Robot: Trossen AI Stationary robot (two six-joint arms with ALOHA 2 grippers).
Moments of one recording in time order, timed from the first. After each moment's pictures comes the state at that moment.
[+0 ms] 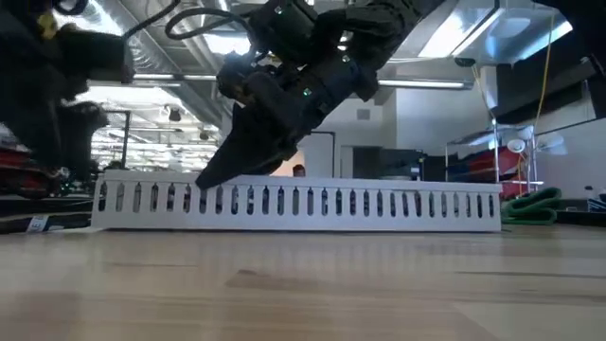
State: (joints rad) left arm -0.47 1.14 0.56 -0.57 -0.24 -0.72; right arm 0.05 2.19 1.46 -0.05 -0.19 0.00
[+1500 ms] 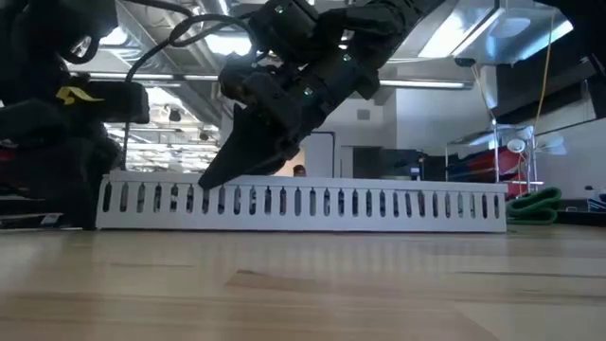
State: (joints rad) left arm -0.44 1.39 0.51 -0.29 -0.37 -0.69; right arm 0.05 2.18 1.46 -0.05 -0.17 0.02
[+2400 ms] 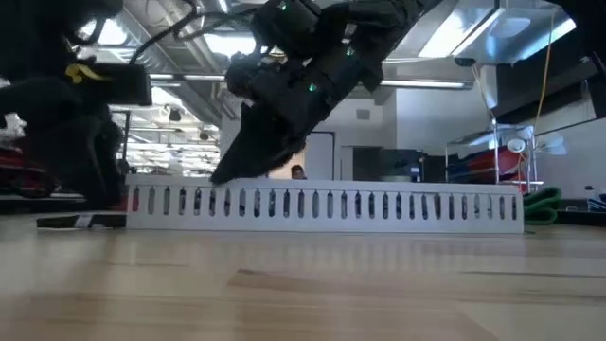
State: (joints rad) left arm -0.43 1.25 0.56 -0.49 -0.37 -0.70; right arm 0.04 2.10 1.46 -0.12 -0.14 -0.01
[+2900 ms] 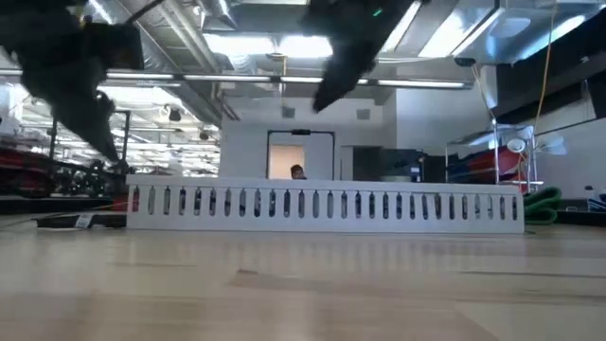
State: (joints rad) left arm -0.40 1.02 0.61 -0.59 -0.38 -0.79; right arm -0.03 1.65 1.40 -0.66 0.02 -0.11
